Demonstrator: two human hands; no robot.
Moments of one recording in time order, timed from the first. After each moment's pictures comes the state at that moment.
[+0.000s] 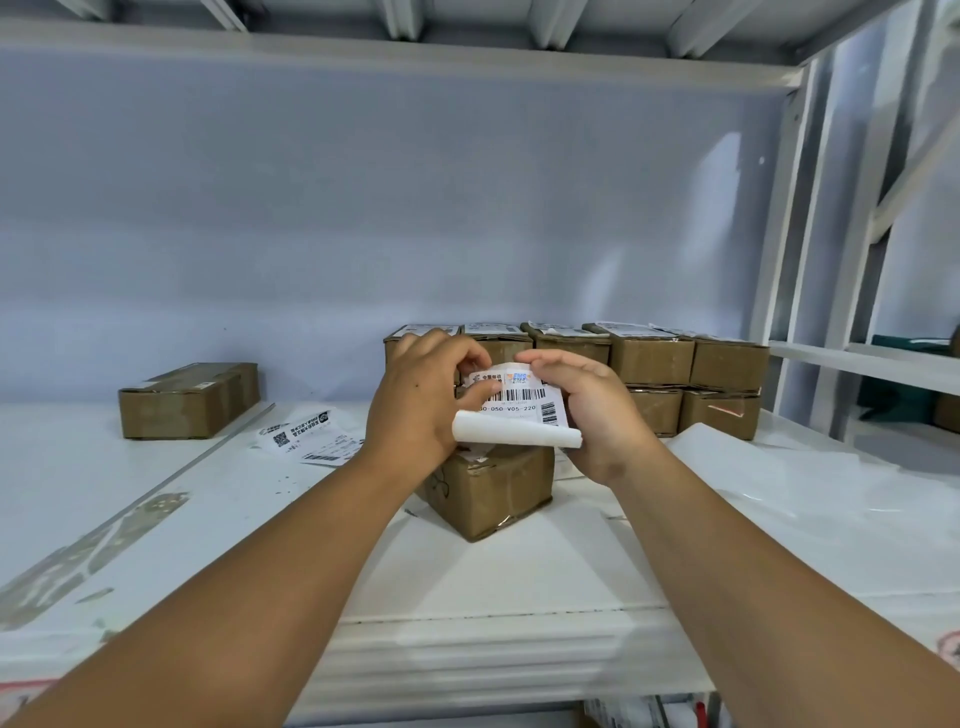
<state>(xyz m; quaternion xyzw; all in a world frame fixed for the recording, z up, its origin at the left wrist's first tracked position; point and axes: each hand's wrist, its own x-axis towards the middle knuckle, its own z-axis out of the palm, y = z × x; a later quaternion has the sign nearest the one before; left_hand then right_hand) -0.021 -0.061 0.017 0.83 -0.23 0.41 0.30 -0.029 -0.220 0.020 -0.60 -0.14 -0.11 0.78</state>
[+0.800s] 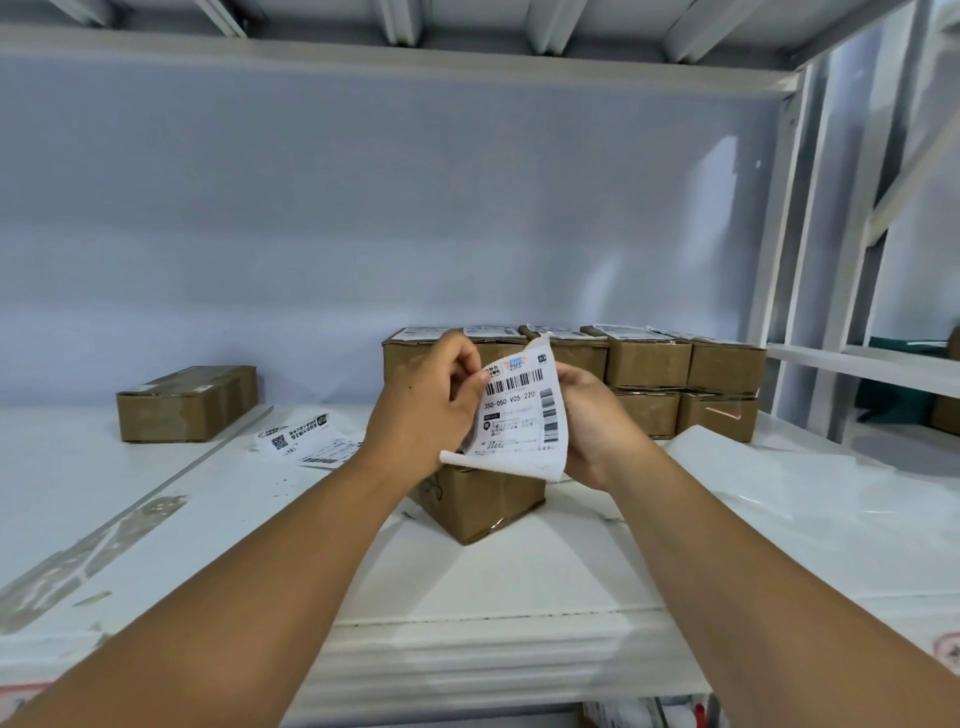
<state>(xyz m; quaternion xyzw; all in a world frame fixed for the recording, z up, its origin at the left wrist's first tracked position) -0.035 -0.066 0.021 0.82 -0.22 0.34 0.40 -0.036 -0.213 0.021 -0.63 -0.16 -0.06 0.76</state>
